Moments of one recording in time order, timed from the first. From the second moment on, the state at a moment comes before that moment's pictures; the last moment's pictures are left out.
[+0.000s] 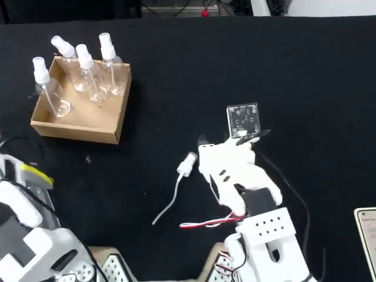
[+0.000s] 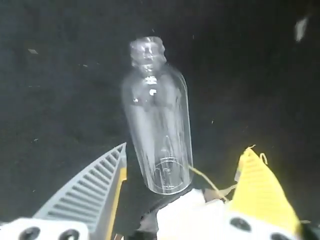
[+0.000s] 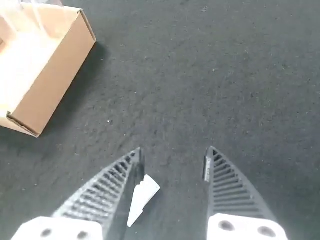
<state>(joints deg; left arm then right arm) -54.2 -8.4 19.3 90.7 -32.3 -15.4 -65.5 72.7 40.7 -7.3</state>
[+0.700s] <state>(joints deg) -55.4 -8.4 37.7 64.0 -38.9 -15.4 -65.5 73.8 40.7 -7.3</state>
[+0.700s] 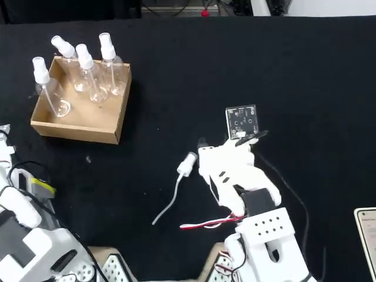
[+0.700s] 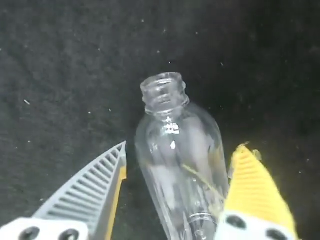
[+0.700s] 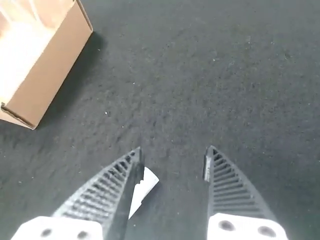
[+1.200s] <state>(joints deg) -55.3 -8.4 35.2 69.9 -39.3 -15.4 -65.5 73.8 40.7 -7.3</state>
